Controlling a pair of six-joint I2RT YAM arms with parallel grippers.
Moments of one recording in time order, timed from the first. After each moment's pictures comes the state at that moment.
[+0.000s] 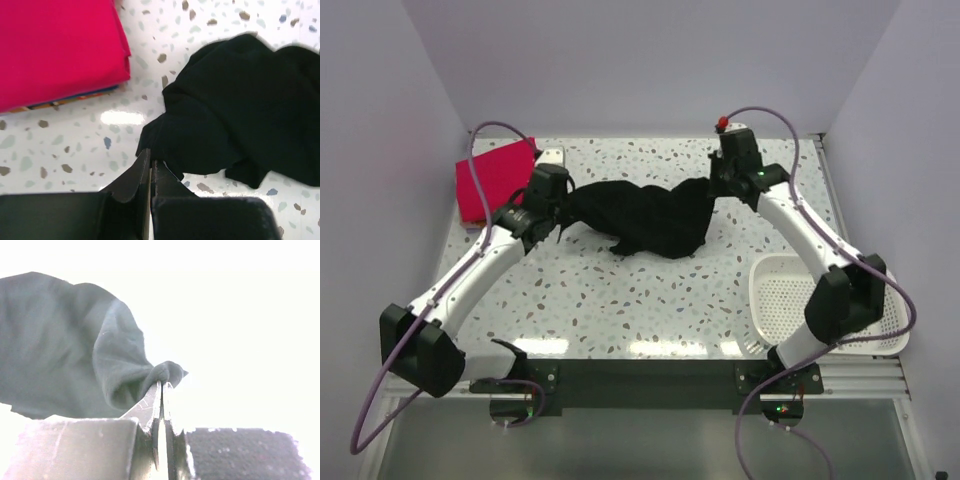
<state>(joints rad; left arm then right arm) -0.44 1.31 1.12 -0.52 -0.40 -0.32 0.38 1.62 1.44 -0.58 0.16 0.26</state>
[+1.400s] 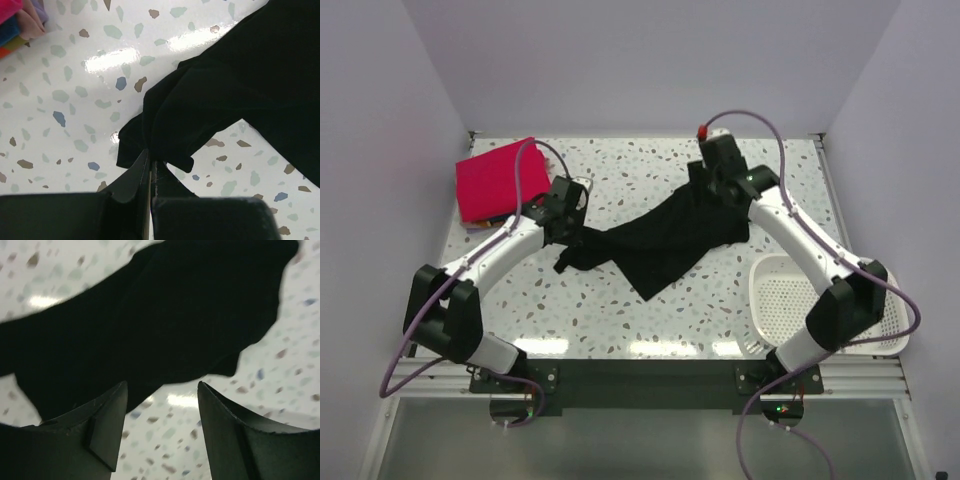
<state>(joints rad) -0.41 1.46 1.07 -0.60 -0.16 -0.16 0.44 1.63 1.61 -0.77 0.37 0.18</state>
